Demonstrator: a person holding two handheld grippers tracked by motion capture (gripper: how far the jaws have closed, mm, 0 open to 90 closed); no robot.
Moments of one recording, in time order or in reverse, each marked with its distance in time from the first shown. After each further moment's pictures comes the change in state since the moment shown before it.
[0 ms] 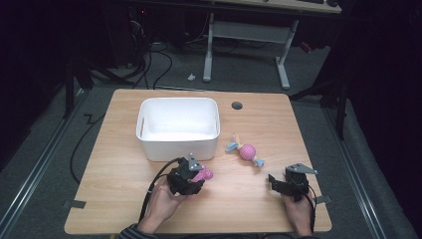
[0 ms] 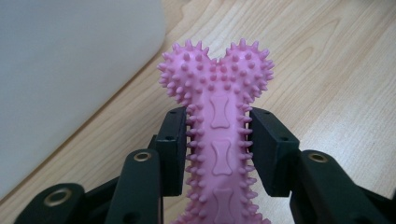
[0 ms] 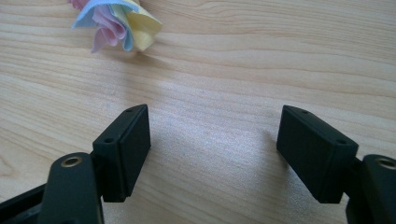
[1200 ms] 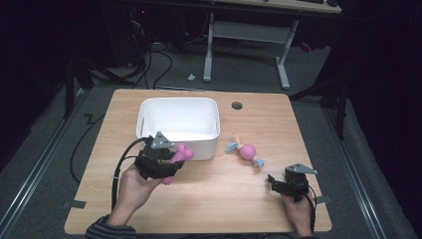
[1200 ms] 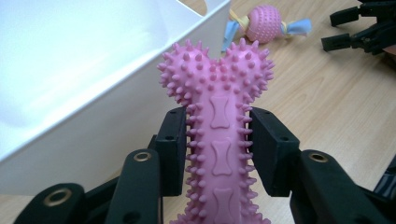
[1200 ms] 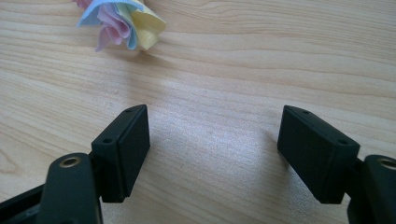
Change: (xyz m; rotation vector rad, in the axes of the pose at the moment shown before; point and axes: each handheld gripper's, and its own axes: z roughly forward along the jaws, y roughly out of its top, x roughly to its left) left arm 0.047 0.016 -0.093 -0.116 0.014 -0.079; right arm 0.001 0.000 0.000 0.001 0.008 -0.005
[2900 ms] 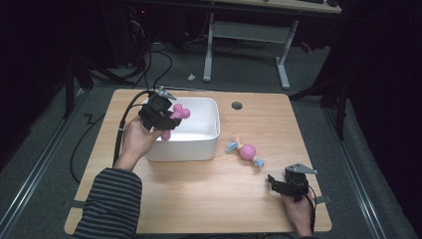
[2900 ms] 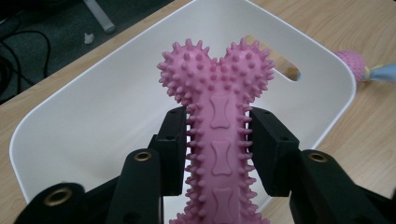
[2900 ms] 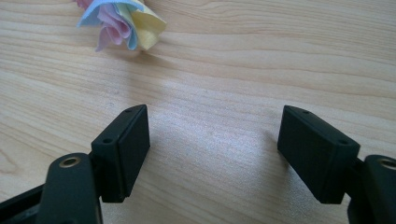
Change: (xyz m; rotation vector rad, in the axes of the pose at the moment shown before) left arm 0.073 0.083 0.028 0.042 0.108 0.013; right arm 0.000 0.000 0.000 0.001 0.000 -0.002
